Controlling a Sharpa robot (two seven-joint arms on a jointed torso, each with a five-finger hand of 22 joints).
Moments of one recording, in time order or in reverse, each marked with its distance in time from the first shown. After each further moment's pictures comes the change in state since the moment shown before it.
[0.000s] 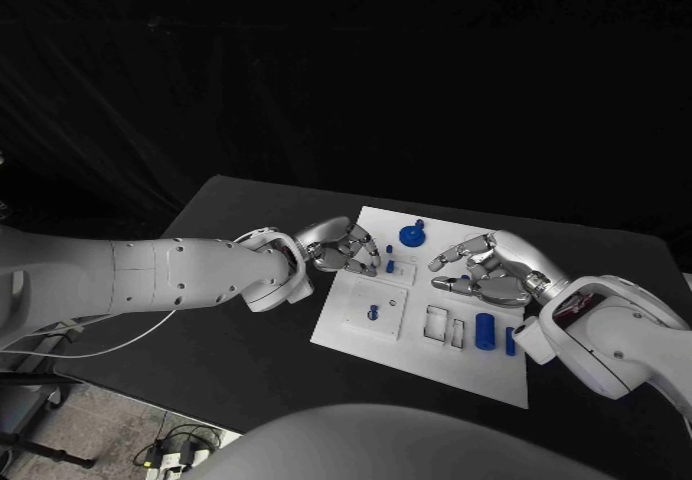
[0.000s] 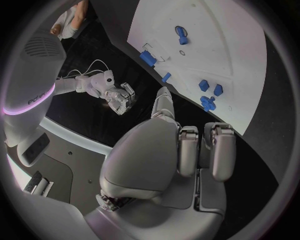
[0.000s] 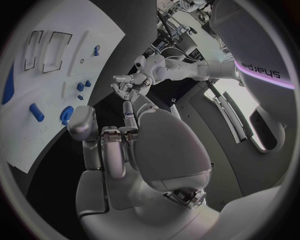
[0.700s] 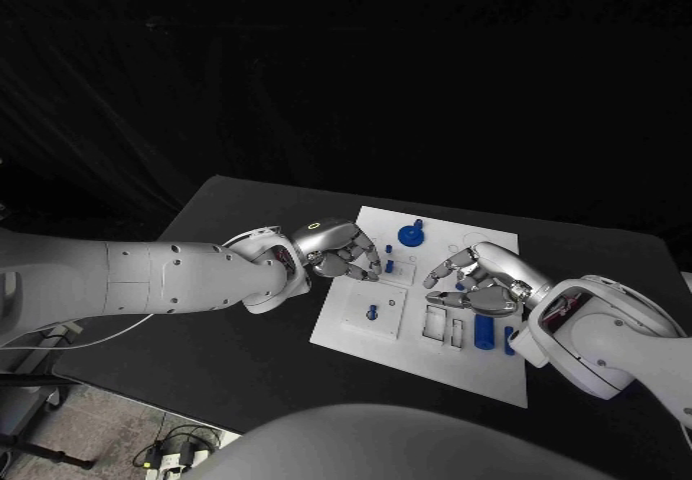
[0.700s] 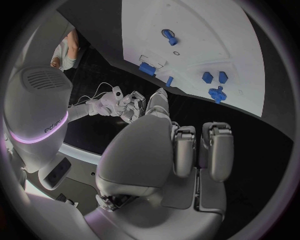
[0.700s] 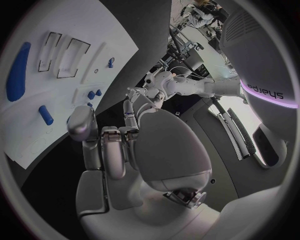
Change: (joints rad) left arm 0.001 -0.013 0.000 0.021 -0.280 -0.123 0.025; left_hand -0.178 -0.048 0.049 0.004 0.093 0.155 -0.024 -0.157 -0.048 0.099 -0.030 -0.109 -0.174 0.016 -0.038 -0.002 -0.001 0.000 0.004 -0.029 0.000 0.000; right arm -0.013 0.026 -0.002 -0.018 -0.153 0.048 -0.087; right_hand 0.000 0.000 0.000 0.000 -0.009 0.024 0.000 0.011 0.004 0.000 0.000 0.000 0.000 0.000 0.000 0.000 0.001 -0.007 0.003 0.004 0.000 0.000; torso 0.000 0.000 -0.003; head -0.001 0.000
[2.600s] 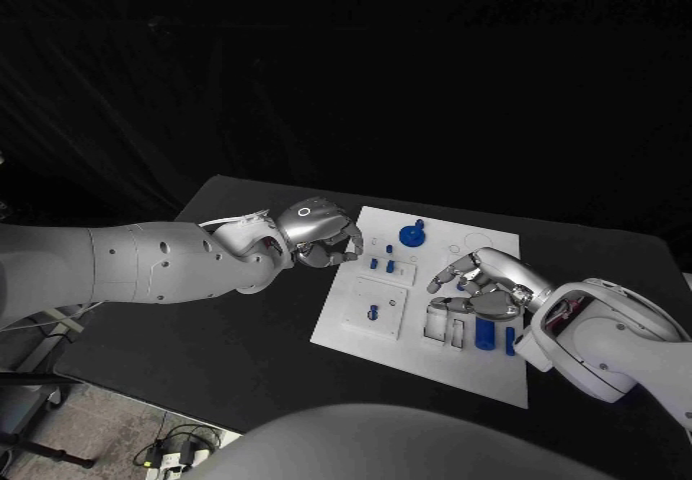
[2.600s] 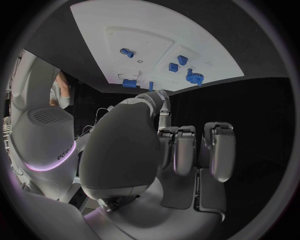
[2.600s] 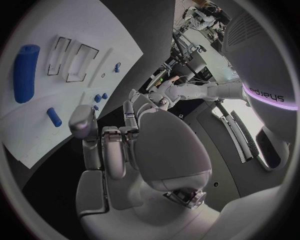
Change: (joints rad) left arm 0.042 -0.038 0.000 -0.039 -0.353 -0.087 -0.108; left_hand -0.108 -0.315 0.749 -0.009 -0.161 -0.003 0.019 0.014 0.074 0.189 -0.029 0.100 -0.009 -0.005 0.038 0.000 0.000 -0.008 -0.003 0.035 0.000 0.001; right arm -0.006 -0.005 -0.001 -0.007 -0.024 0.024 -0.033; right_hand 0.000 0.000 0.000 0.000 0.008 -0.017 -0.004 -0.004 -0.005 0.000 -0.007 0.000 0.001 0.000 -0.007 0.000 -0.001 0.000 -0.020 -0.002 -0.025 0.000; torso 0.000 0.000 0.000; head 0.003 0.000
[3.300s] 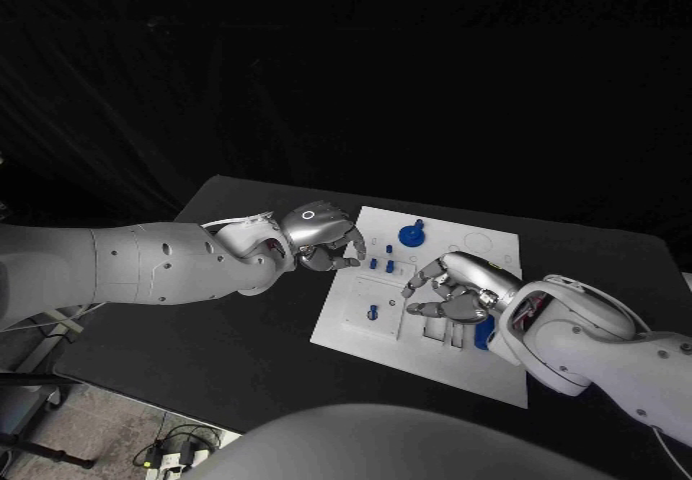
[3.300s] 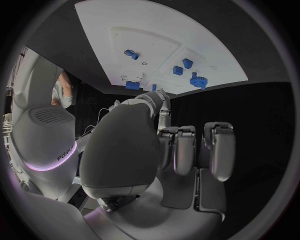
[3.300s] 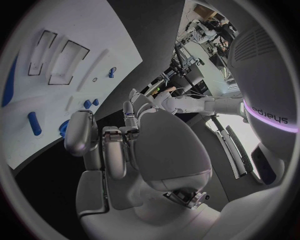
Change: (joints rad) left arm 0.000 0.008 0.000 0.006 -0.011 0.032 0.002; left_hand 0.000 -0.003 -0.093 0.002 -0.034 0.022 0.008 -0.081 -0.054 0.000 0.007 0.000 0.000 0.000 0.007 0.000 0.000 0.000 0.000 0.007 0.000 0.000; right arm -0.023 0.115 0.000 -0.043 -0.178 0.004 -0.016; right_hand -0.007 -0.007 -0.003 0.003 -0.028 0.000 0.000 -0.032 -0.034 -0.004 -0.004 0.000 0.000 0.000 -0.007 0.000 0.000 -0.016 0.123 -0.015 0.159 0.000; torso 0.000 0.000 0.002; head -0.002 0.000
